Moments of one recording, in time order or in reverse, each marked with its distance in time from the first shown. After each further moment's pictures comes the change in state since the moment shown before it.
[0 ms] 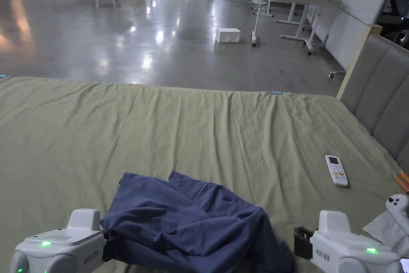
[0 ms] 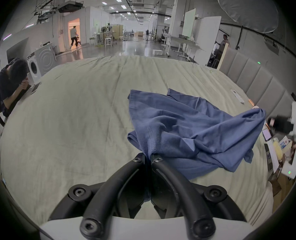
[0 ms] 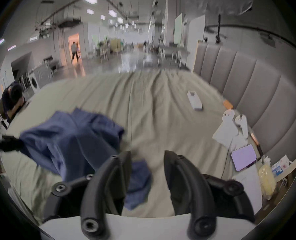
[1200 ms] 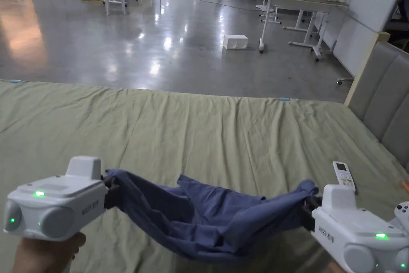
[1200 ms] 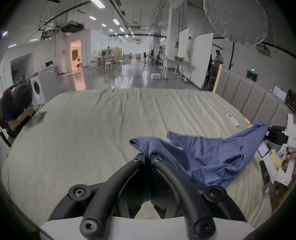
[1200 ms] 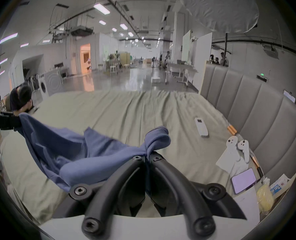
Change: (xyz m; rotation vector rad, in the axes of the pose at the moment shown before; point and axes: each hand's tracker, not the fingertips) left arm 0.001 0.086 0.070 0.251 0.008 -0.055; right arm -0.017 0.057 0.056 0.337 0.035 0.016
